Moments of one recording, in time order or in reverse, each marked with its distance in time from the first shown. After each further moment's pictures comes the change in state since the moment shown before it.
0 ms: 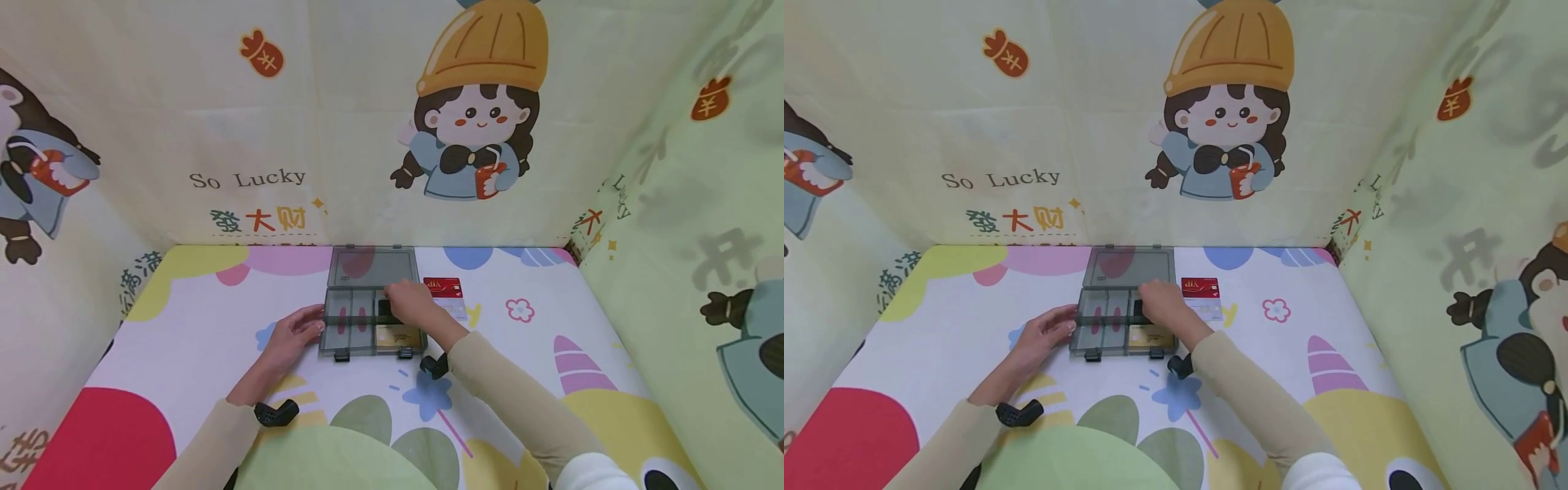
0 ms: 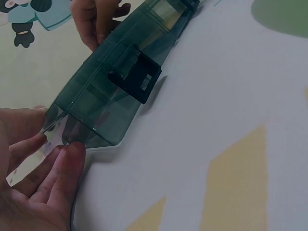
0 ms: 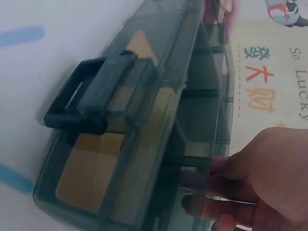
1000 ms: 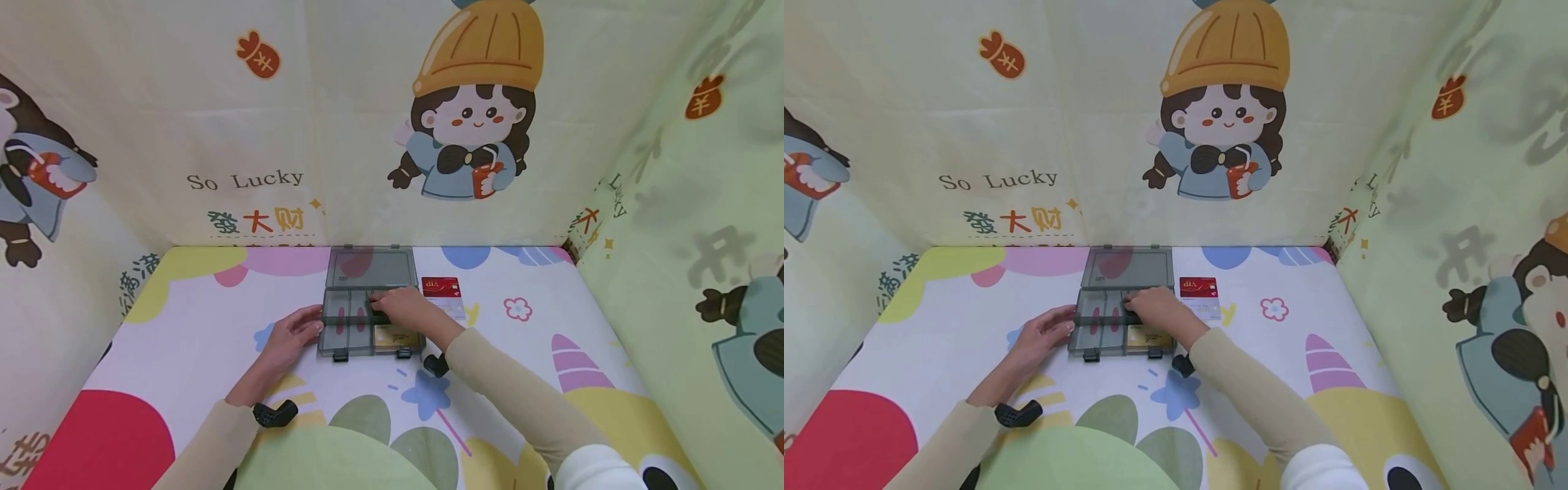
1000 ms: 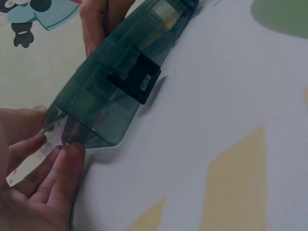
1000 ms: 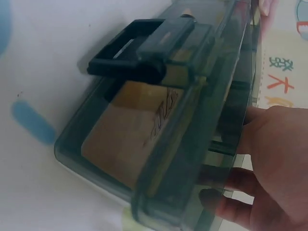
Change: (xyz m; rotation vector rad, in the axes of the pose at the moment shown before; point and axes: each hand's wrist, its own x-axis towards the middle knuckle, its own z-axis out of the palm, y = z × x) left_hand -0.002 0.001 0.001 0.002 -0.004 0.012; right_hand -0.001 0.000 0.009 -0.280 -0.058 -0.293
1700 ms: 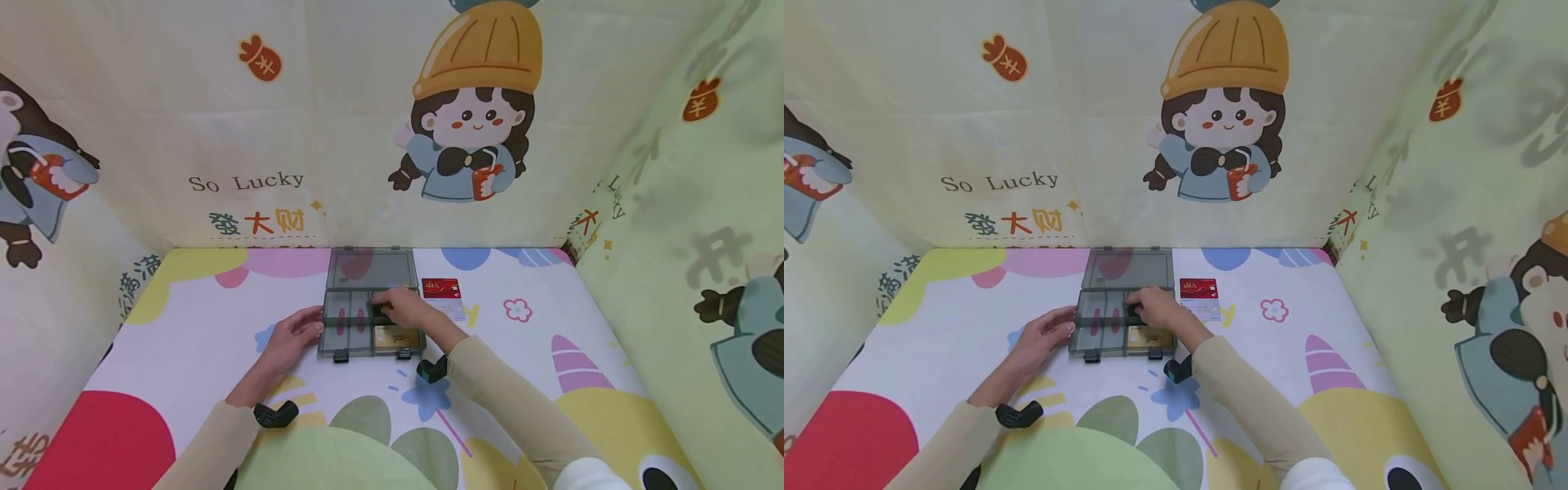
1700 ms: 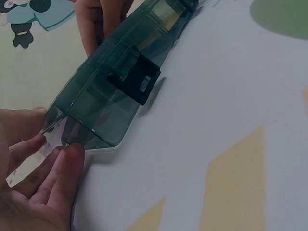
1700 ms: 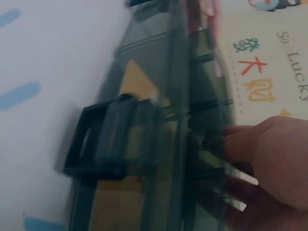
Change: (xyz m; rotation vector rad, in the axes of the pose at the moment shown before) left_hand -0.001 0.002 0.000 0.026 0.017 -0.028; right_hand -0.005 0.006 0.000 0.623 0.079 0.102
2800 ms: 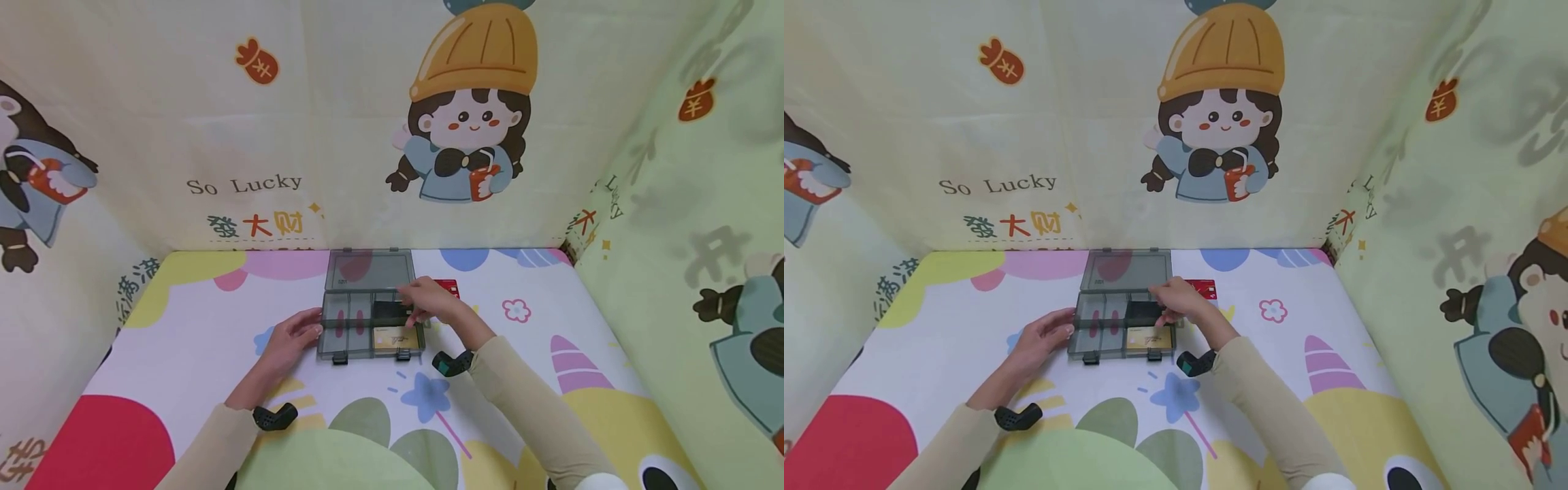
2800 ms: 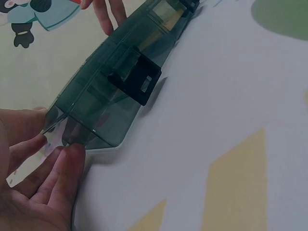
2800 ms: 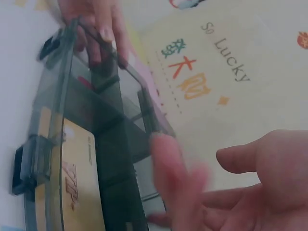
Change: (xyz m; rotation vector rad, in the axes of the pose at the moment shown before) left_hand -0.001 -0.001 0.001 -0.017 -0.008 0.016; right_hand -0.030 0.015 -0.036 0.731 -0.022 0.479
